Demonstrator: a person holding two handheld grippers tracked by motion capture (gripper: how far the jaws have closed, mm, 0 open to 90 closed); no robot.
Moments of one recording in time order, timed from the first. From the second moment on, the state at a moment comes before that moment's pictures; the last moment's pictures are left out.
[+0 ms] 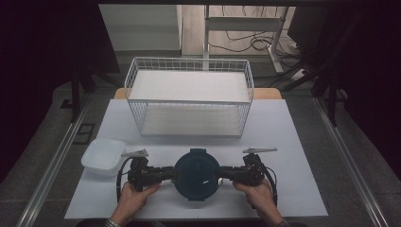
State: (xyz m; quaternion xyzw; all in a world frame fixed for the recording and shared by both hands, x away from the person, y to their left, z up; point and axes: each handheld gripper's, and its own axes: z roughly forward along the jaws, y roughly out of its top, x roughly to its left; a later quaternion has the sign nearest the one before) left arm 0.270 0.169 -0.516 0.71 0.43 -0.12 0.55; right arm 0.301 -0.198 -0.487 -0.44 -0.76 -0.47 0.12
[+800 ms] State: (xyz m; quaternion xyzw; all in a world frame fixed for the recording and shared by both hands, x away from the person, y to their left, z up) left arm 0.296 0.168 -0.478 0.70 0.44 -0.11 0.55; right arm 0.314 -0.196 -0.442 -0.43 -0.76 -0.48 0.08
